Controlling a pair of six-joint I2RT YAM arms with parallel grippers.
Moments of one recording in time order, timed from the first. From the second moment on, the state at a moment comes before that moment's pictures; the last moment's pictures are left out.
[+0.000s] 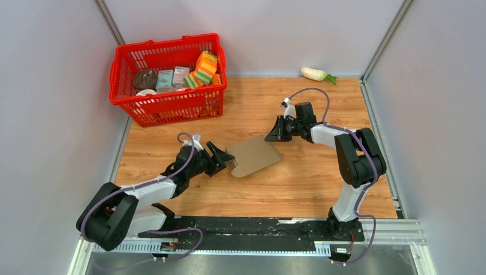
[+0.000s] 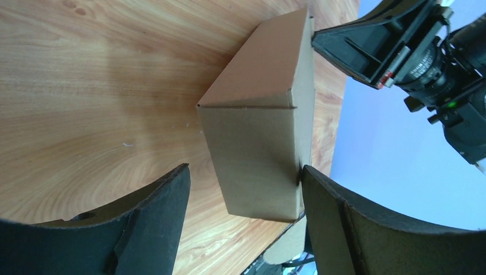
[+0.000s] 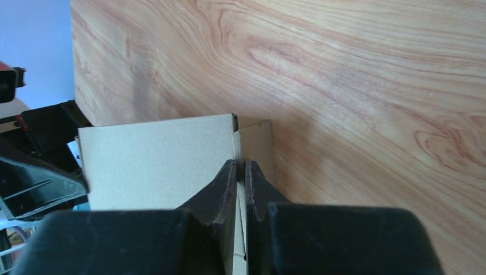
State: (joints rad) left arm -0.51 1.15 0.26 0.45 0.23 -1.14; right arm 0.28 1.82 1.00 0.04 -0.69 0.44
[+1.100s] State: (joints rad) left arm -0.42 1.44 0.14 0.93 0.47 -1.65; right arm 0.79 1.22 0.98 -0.29 -0.03 0.08
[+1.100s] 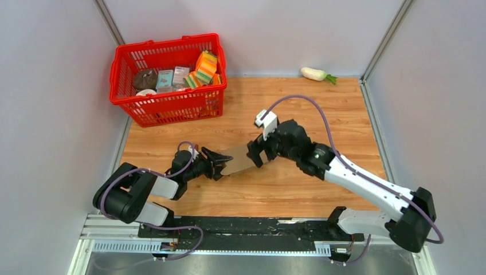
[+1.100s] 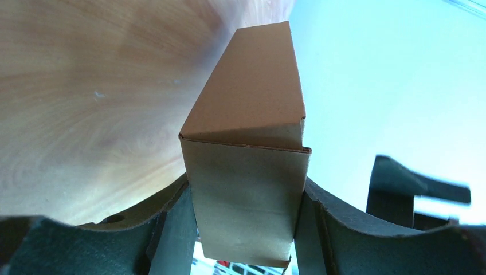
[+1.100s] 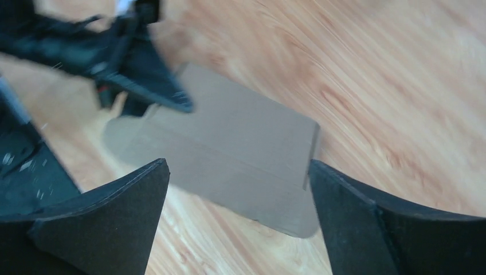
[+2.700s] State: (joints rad) left arm -0.25 0.76 0.16 0.20 0.75 -1.56; right arm 1.46 1.57 0.83 0.28 0.68 -0.76
